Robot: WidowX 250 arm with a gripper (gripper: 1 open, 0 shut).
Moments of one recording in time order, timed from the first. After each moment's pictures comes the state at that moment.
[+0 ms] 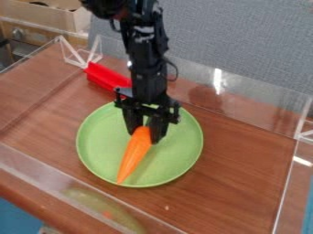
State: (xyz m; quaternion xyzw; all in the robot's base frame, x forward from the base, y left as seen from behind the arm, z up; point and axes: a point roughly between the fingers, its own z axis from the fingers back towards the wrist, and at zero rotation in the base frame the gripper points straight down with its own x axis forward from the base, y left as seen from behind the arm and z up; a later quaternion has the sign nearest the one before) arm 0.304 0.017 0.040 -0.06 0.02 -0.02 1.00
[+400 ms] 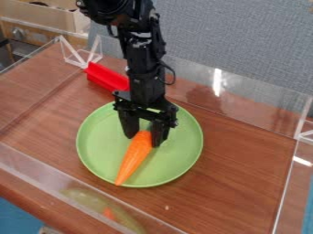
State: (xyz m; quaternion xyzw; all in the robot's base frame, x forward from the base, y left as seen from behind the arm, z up) arm 0.303 0.016 0.039 -0.06 0.01 -0.03 1.00
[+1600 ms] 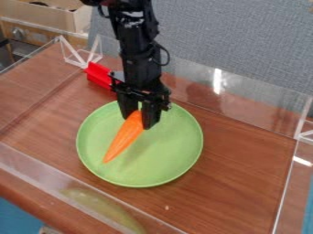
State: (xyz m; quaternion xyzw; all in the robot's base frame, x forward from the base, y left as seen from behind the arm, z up) arm 0.311 0.030 0.059 -0.05 -0.02 -0.07 1.00
